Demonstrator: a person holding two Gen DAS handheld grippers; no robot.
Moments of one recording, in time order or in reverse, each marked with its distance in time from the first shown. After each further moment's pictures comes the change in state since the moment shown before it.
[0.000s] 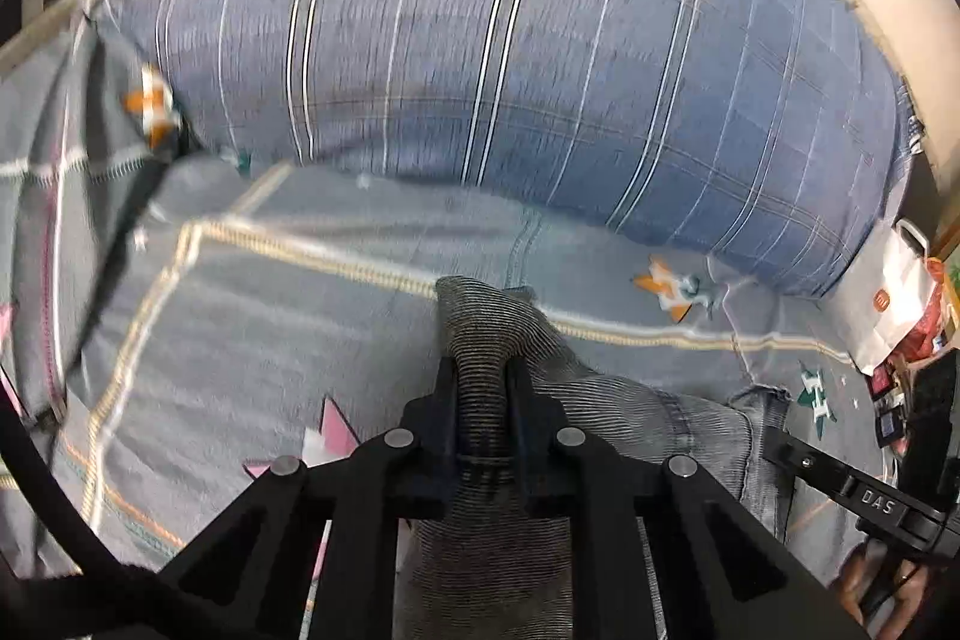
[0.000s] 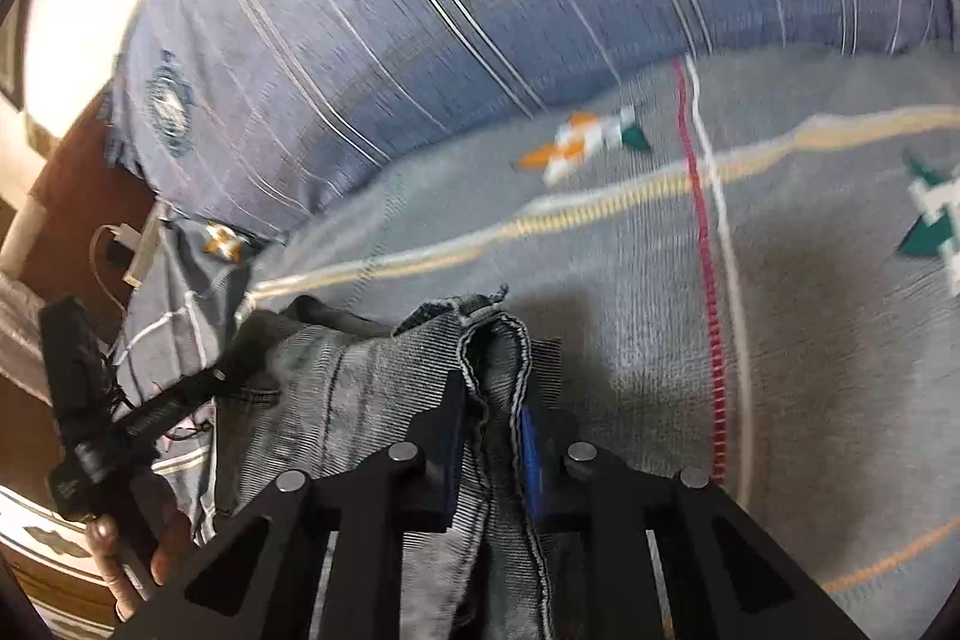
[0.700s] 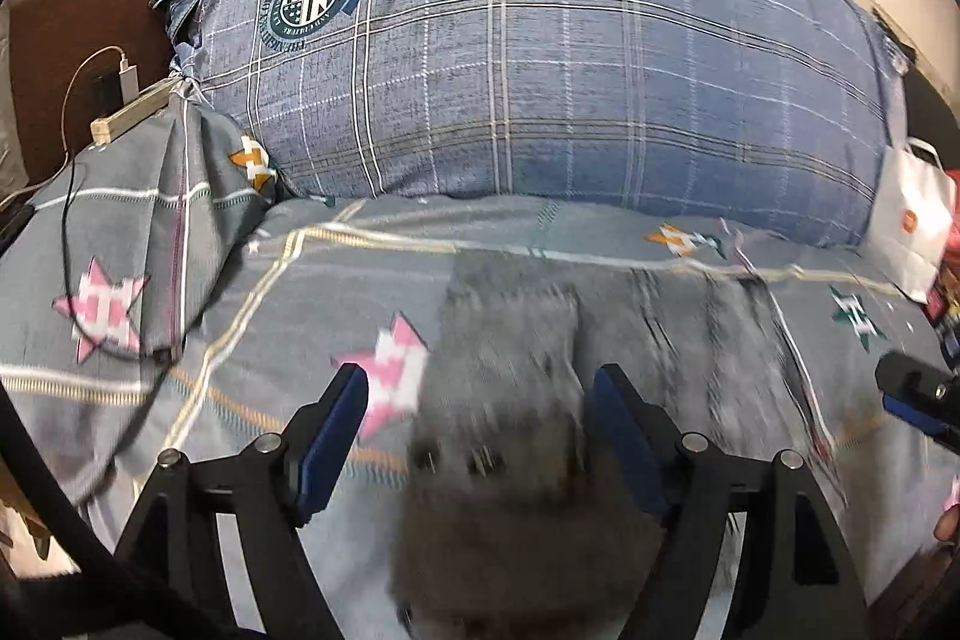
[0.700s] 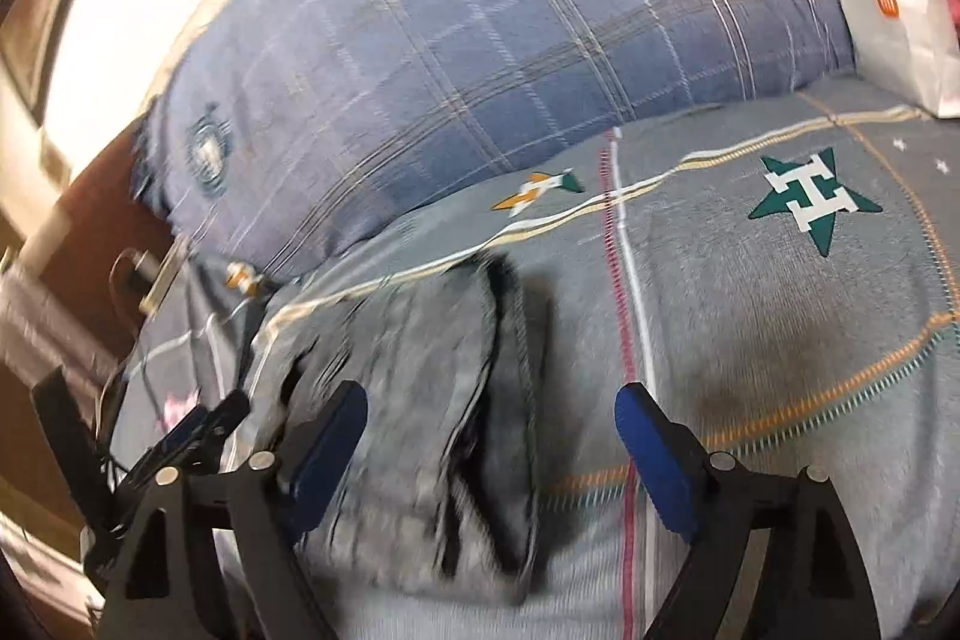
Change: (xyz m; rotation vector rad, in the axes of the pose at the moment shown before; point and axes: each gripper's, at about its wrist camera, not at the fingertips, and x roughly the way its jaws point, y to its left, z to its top) left arm -0.068 -0.035 -0.100 0.135 -0.187 0.200; right arm -0.093 0.008 -0.077 -0.002 -0.204 -0.050
